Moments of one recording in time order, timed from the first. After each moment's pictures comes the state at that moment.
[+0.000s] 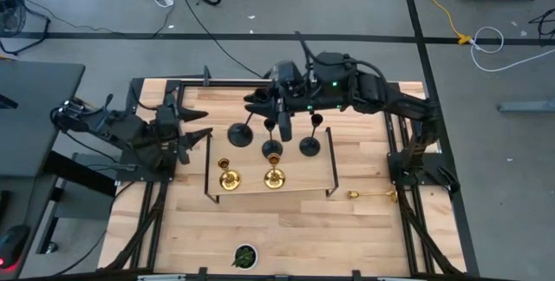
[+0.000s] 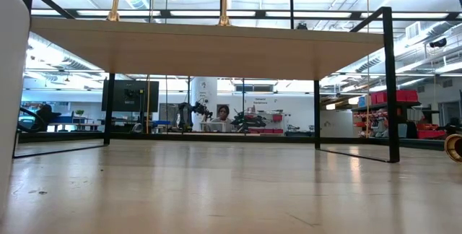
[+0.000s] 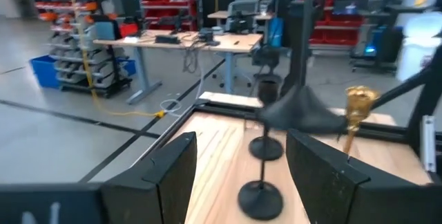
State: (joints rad) left arm -0.39 0.65 0.91 -0.34 -0.74 -0.08; right arm 0.01 1.86 2.35 -0.58 -0.07 0.23
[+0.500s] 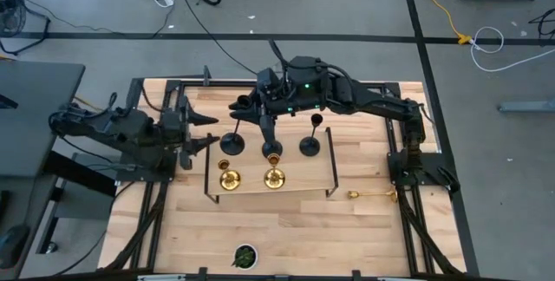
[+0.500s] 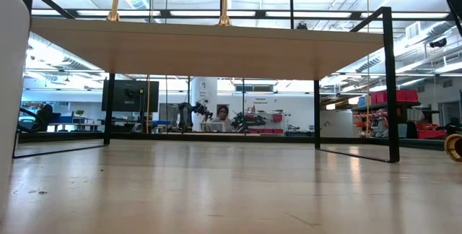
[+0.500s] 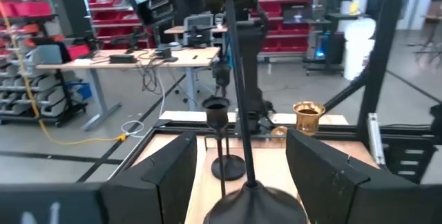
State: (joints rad) left arm -0.29 0.72 0.91 -0.20 -0.47 0.01; right arm -0.03 1.96 2.35 -0.51 -0.19 0.27
